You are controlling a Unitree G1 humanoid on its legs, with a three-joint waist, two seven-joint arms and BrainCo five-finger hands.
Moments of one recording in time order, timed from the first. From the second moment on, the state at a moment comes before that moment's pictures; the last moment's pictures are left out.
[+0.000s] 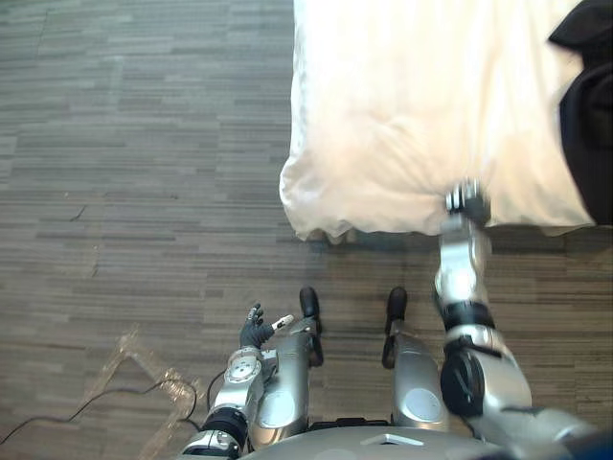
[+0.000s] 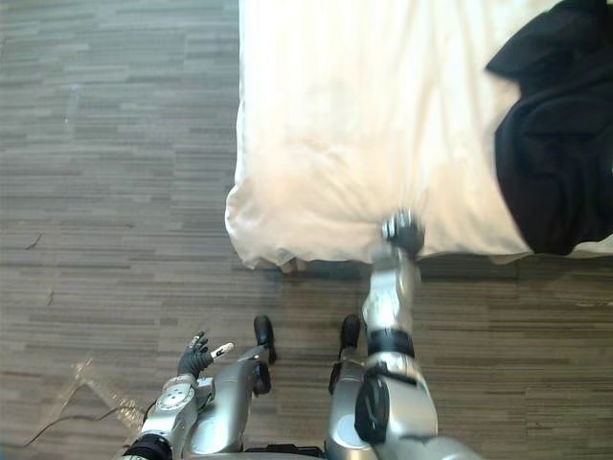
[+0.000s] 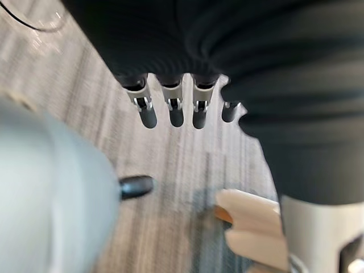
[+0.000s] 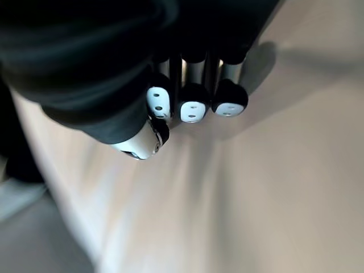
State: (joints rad) left arm -0.06 0.07 0.01 0.88 -0.16 -0.13 0.16; right arm -0.30 0.05 -0.57 0.75 0.62 -0.16 -0.14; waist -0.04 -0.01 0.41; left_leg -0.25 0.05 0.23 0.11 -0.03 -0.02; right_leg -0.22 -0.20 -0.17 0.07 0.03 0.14
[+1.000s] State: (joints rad) left arm 0.05 0.05 0.12 0.99 0.03 -0.05 0.11; right arm 0.09 -0.02 -0.48 1.00 0.13 -0.04 -0.16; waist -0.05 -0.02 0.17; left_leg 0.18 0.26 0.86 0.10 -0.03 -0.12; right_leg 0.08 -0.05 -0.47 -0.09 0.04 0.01
